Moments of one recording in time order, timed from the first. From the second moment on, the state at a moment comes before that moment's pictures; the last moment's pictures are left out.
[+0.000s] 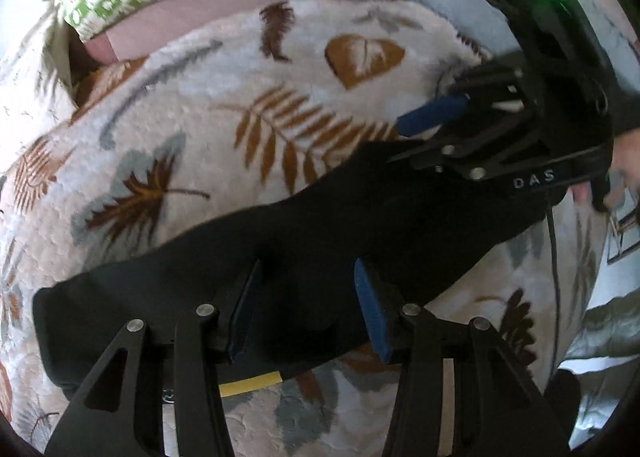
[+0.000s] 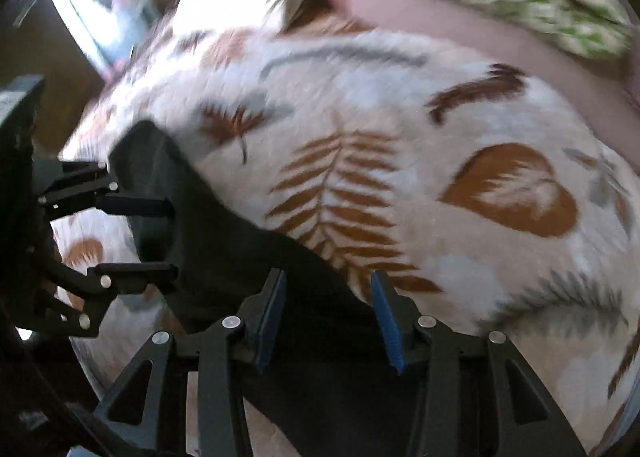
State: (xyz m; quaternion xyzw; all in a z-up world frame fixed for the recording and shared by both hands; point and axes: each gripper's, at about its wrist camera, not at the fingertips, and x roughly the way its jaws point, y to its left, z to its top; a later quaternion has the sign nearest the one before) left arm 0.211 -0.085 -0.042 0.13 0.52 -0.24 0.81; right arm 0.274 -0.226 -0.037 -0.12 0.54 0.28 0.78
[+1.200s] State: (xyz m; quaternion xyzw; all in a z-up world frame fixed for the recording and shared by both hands) left arm 0.204 -0.039 -0.036 0.07 0.51 -0.23 0.83; right arm 0.232 -0.235 0.008 -0.12 0.44 0.25 0.85
